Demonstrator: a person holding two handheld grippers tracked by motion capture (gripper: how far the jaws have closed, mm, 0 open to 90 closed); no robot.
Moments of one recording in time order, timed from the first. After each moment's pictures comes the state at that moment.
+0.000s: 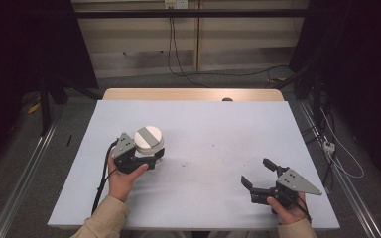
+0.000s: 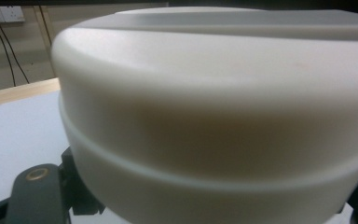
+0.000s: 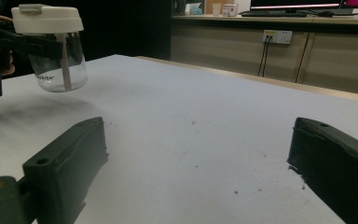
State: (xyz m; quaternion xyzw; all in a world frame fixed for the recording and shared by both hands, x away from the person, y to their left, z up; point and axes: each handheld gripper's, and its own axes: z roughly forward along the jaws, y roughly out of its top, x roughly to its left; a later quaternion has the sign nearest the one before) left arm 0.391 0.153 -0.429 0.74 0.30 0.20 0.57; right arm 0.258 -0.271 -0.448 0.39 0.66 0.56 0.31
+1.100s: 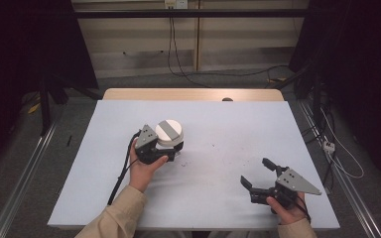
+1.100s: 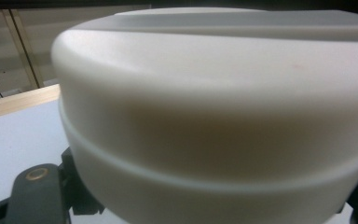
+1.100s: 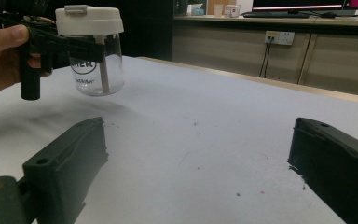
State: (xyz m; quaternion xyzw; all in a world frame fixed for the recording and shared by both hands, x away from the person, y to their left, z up) left arm 0.415 0.100 -0.433 0.75 0.28 0.18 0.57; right arm 0.259 -0.270 -0.448 0.38 0.66 0.57 0.31
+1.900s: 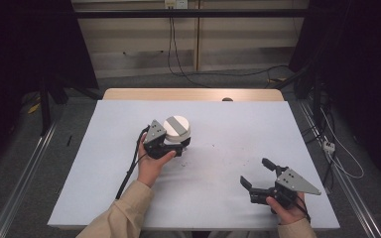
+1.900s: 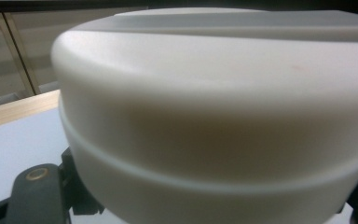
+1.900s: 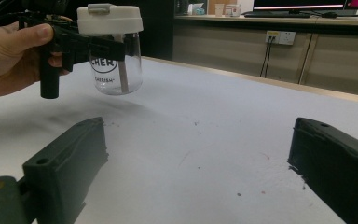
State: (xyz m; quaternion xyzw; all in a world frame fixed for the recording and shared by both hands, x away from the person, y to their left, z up) left arm 0.430 0.079 -0.433 0.75 0.28 0.18 0.58; right arm 0.259 -0.270 -0.448 0.38 0.66 0.57 0.31
